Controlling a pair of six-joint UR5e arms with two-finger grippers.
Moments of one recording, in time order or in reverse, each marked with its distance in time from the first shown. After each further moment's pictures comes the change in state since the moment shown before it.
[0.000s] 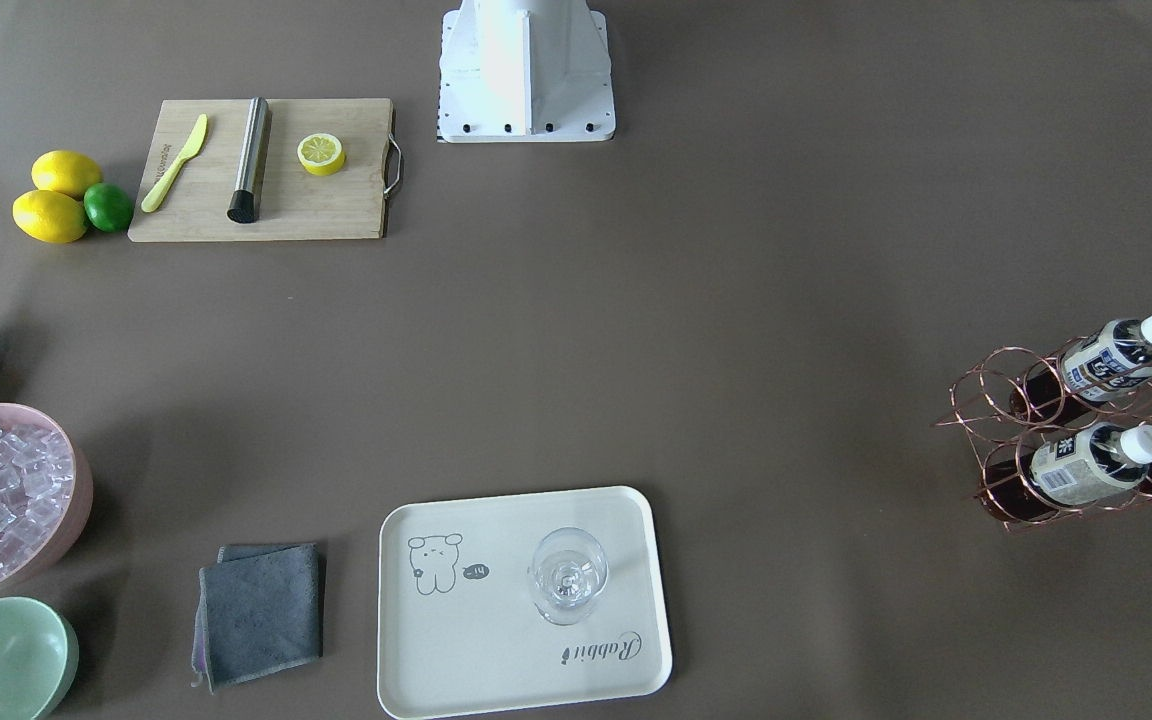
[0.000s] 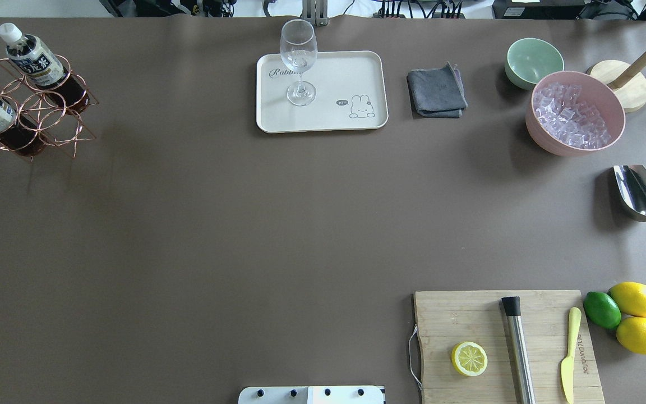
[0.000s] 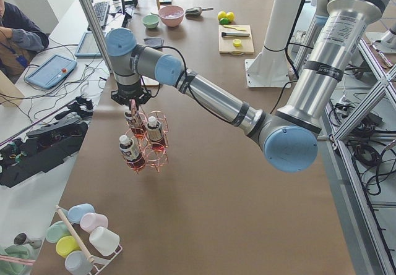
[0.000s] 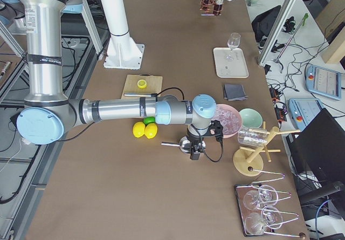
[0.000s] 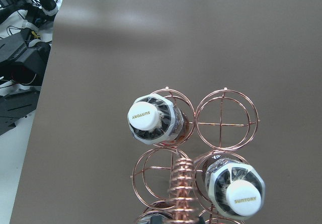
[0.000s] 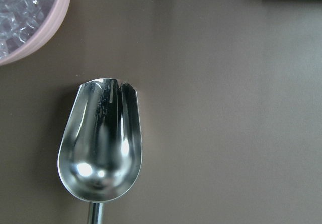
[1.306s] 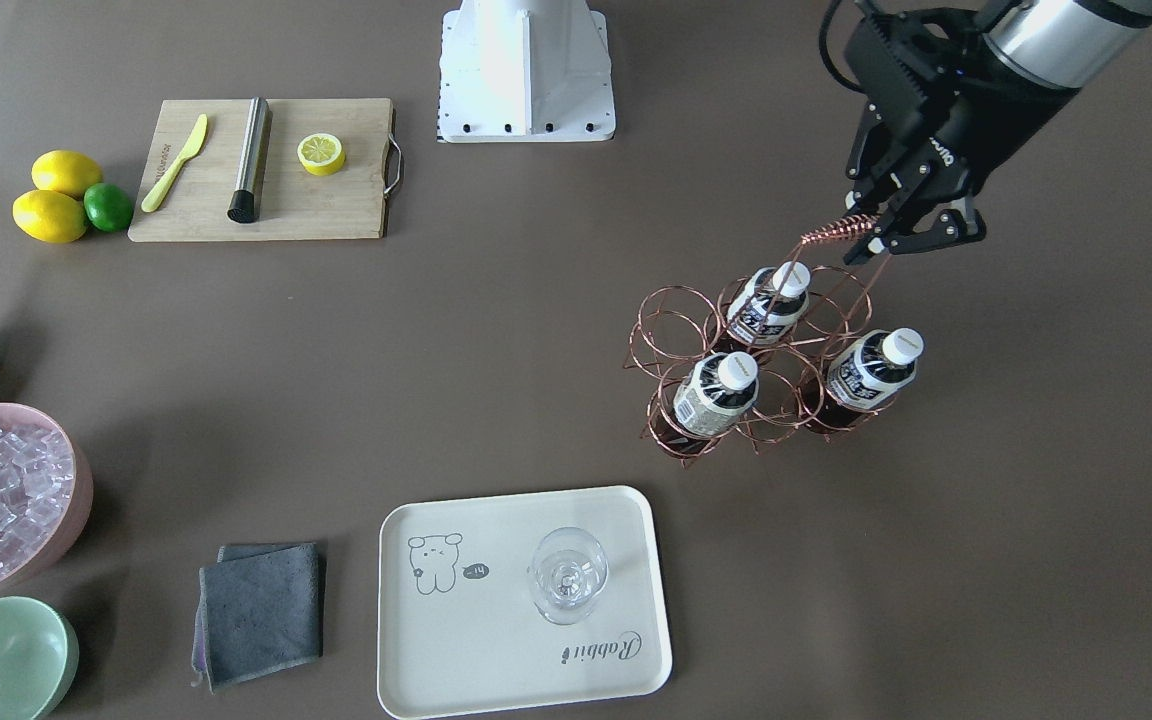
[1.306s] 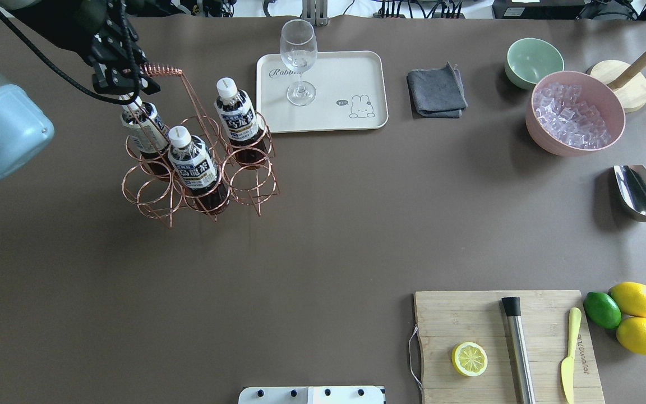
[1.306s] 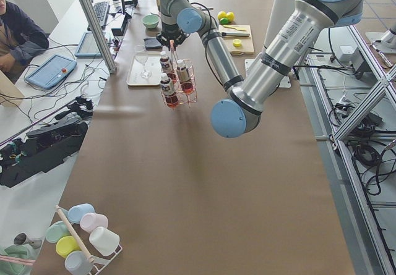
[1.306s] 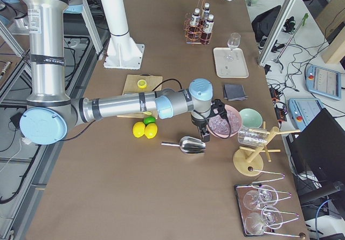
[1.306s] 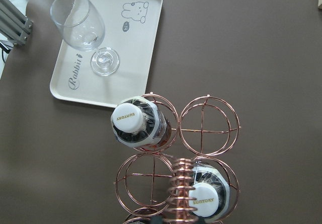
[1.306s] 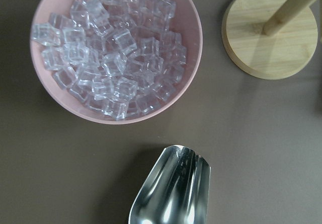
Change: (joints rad) left arm 0.483 -0.269 -0.240 0.039 0.140 -0.625; right arm -0.056 -0.003 0.070 0.236 0.024 0.006
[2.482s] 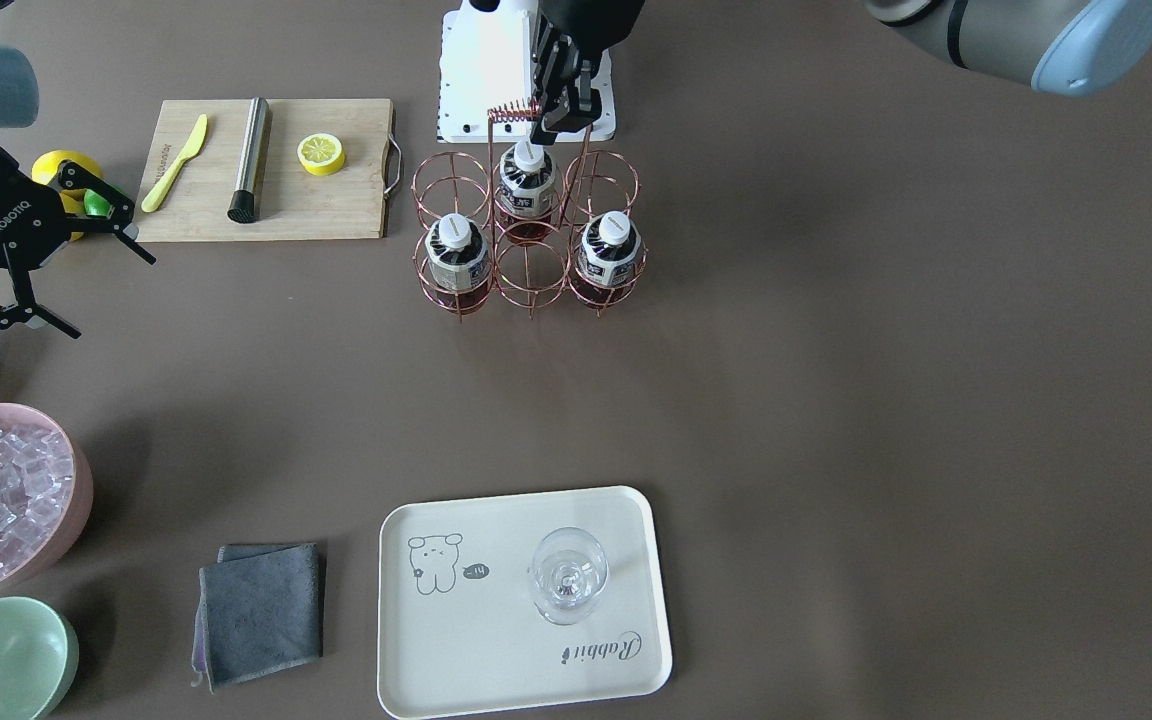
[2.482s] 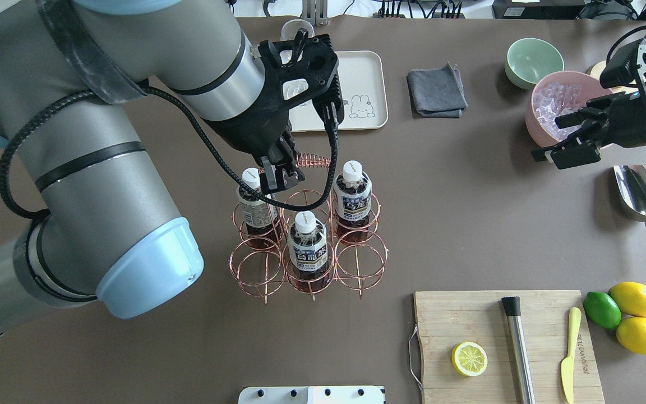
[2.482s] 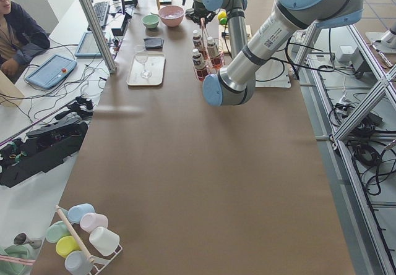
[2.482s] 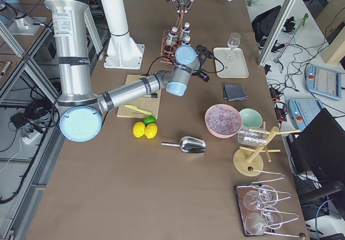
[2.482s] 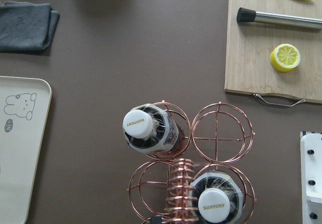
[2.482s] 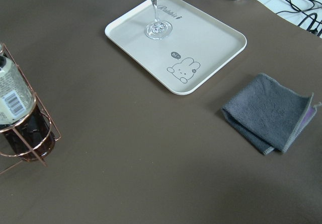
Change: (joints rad) left arm 0.359 -0.270 0.007 0.112 0.184 -0.217; right arm -0.354 0.091 0.089 0.705 -0.021 0.331
